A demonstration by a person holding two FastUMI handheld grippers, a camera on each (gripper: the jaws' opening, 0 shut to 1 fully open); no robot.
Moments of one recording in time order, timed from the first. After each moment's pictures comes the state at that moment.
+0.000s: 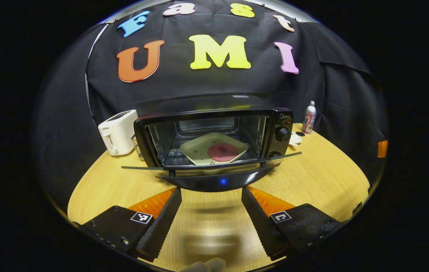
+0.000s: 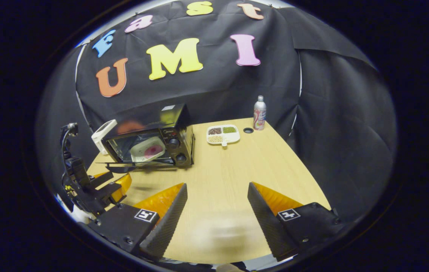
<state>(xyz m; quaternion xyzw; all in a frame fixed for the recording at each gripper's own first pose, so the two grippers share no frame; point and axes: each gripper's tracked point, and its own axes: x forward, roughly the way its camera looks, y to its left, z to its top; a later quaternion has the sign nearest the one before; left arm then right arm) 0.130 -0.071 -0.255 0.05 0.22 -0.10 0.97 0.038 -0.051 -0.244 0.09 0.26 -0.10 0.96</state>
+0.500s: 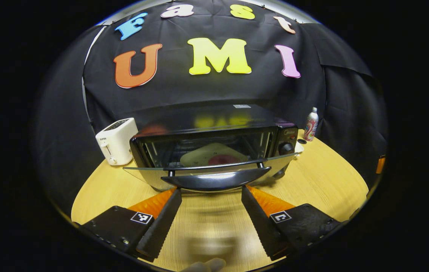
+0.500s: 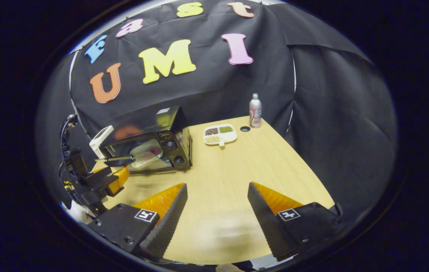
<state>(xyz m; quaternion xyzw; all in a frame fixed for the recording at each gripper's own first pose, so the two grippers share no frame) 0.163 -0.076 -0.228 0.04 0.20 -0.10 0.97 0.039 -0.057 -0.244 0.11 0.25 -0.12 0.95</state>
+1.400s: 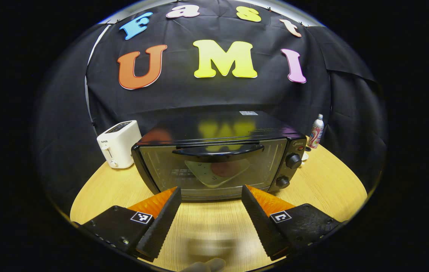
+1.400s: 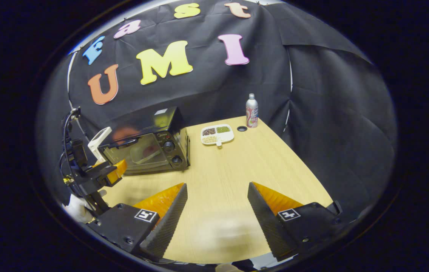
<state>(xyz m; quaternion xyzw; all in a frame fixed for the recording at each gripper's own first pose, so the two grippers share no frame) 0.171 -0.073 -0.223 0.03 0.20 -0.09 0.98 0.032 -0.056 -0.242 0.11 0.25 -0.13 0.95</state>
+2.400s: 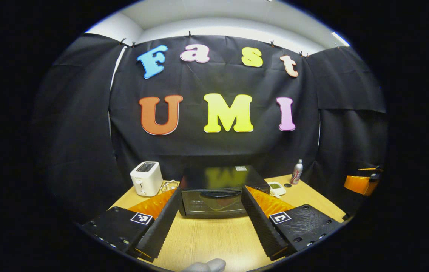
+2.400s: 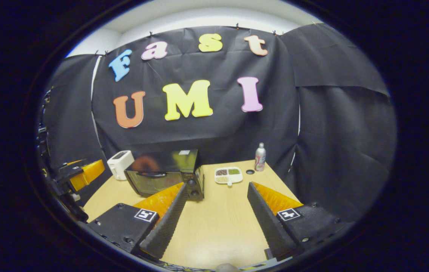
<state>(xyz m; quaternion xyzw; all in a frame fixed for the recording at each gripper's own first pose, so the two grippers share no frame) 0.035 -0.029 -0.026 0.00 0.05 -0.07 1.00 -0.018 -0.027 -0.098 0.05 0.08 -0.08 0.99</state>
